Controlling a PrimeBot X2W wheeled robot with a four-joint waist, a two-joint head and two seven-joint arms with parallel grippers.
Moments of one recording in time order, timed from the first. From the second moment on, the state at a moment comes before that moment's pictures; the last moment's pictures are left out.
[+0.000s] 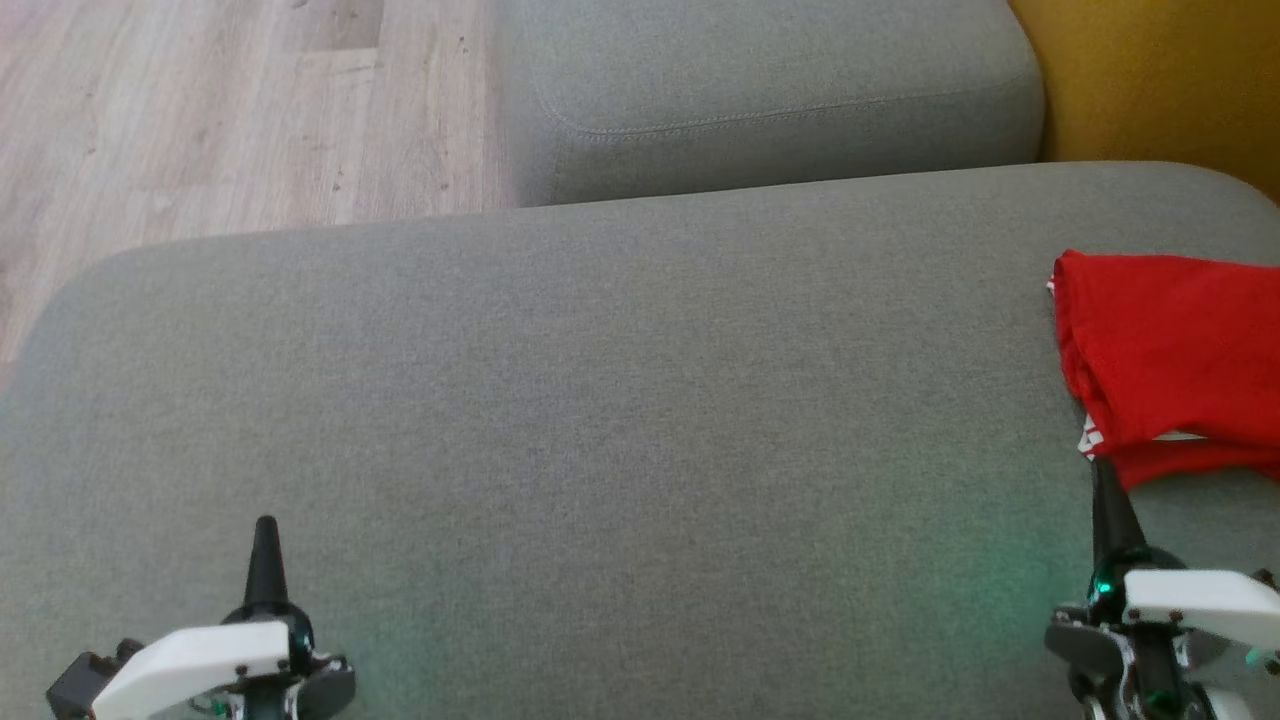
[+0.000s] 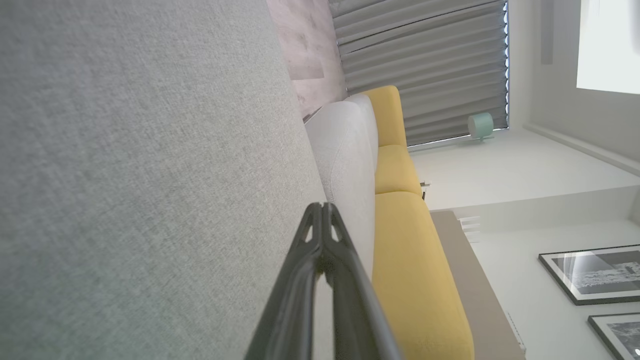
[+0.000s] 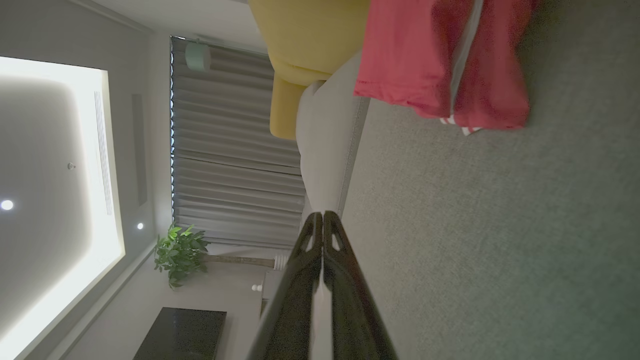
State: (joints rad) left arm 0.00 0.06 0.01 0.26 -1.41 -0.09 0.04; right arm 0.00 -0.05 -0.07 0.29 1.40 0.13 0.03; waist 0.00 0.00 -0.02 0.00
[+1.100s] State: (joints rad) left arm -0.06 0.06 0.06 0.27 -1.62 -0.12 0.09; right arm -0.06 -0.05 -0.11 0.28 1.63 0.13 0.09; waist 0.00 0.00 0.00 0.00
